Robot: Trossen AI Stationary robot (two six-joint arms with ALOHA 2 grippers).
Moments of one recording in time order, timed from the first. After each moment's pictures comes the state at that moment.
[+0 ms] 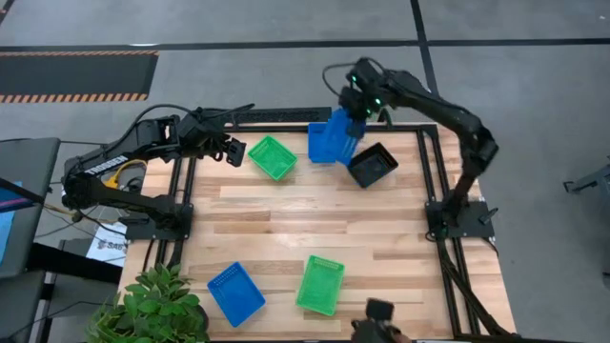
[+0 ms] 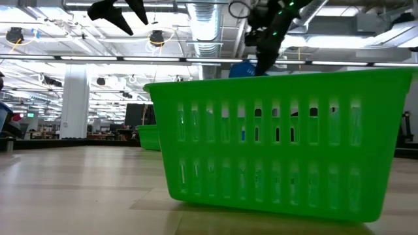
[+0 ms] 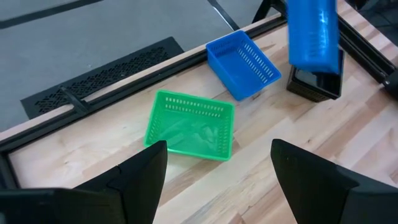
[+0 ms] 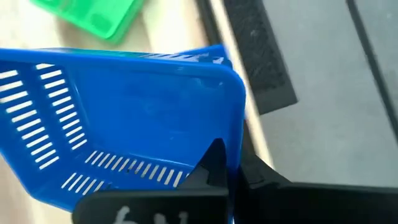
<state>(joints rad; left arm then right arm) 0.32 1.12 1.40 -1.09 -0.33 -0.61 -0.69 1.77 1.78 -1.03 -0.05 -0.44</state>
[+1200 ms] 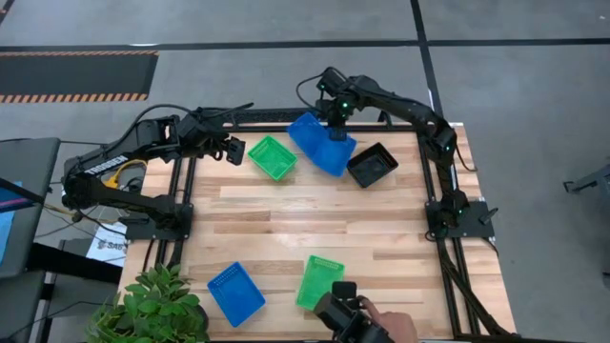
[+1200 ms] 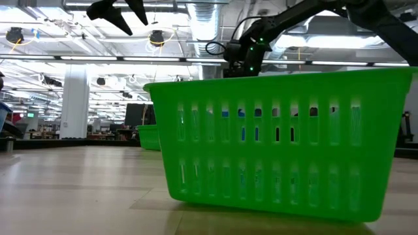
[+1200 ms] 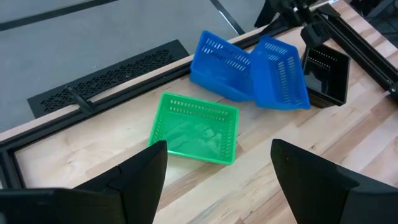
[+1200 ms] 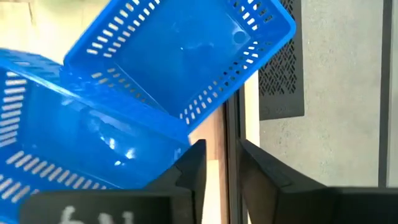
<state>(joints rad) 0.32 1.12 1.40 -1.09 -0.36 -0.63 -0.68 2.11 1.96 -1.00 0.00 -0.66</state>
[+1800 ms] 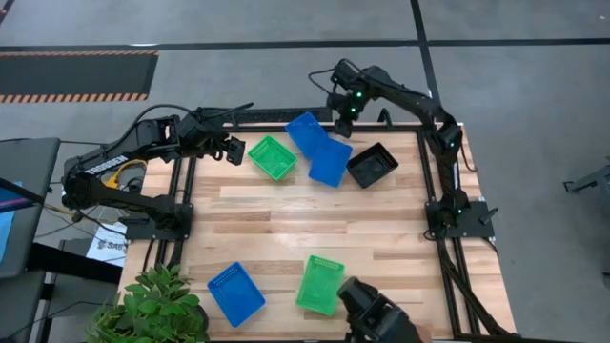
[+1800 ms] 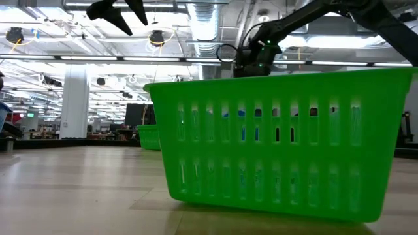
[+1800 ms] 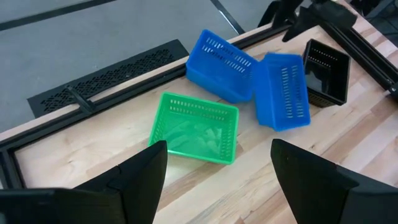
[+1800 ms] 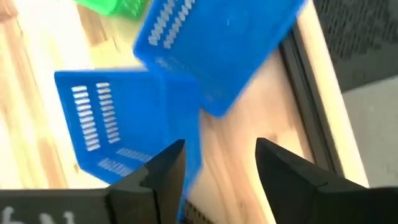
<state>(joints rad) 0.32 1.12 1.40 -1.10 -0.35 -0.63 -0.79 2.10 1.96 -1.19 -0.31 -0.43</state>
